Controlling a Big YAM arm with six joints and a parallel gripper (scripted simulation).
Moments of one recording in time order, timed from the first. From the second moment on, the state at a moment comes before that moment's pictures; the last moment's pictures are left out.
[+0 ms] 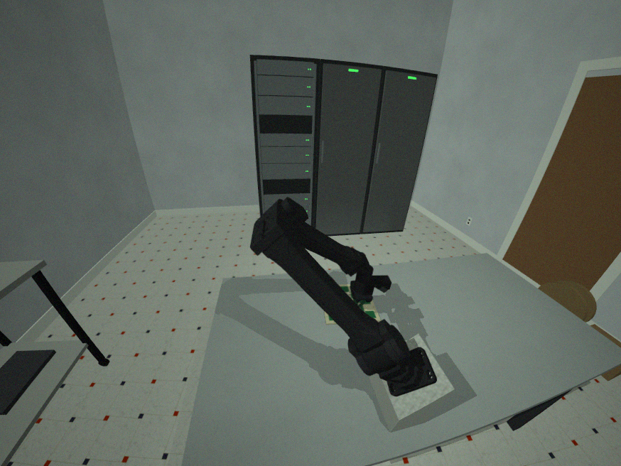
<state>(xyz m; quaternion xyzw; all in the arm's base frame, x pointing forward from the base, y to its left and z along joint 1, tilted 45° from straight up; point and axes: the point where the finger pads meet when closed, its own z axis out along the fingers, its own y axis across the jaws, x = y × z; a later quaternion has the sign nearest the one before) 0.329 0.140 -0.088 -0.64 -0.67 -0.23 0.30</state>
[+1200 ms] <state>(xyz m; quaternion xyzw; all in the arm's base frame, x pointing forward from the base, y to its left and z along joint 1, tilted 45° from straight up) 0.327 0.137 -0.084 -0.64 -0.67 -0.23 0.31</state>
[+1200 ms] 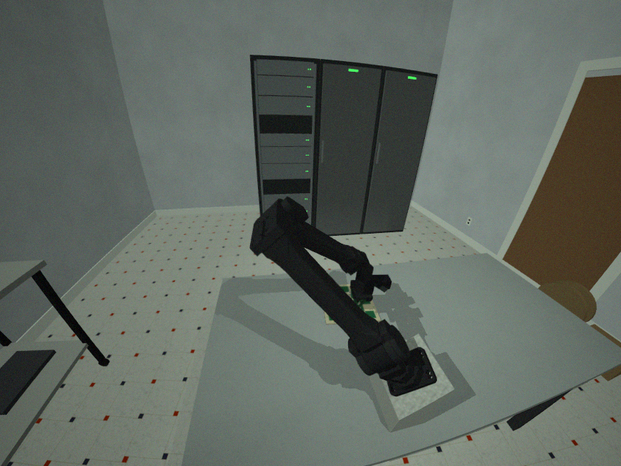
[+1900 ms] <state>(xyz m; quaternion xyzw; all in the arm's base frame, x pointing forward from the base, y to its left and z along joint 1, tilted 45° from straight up) 0.345 0.069 -0.016 -0.64 -0.66 -0.23 0.30</state>
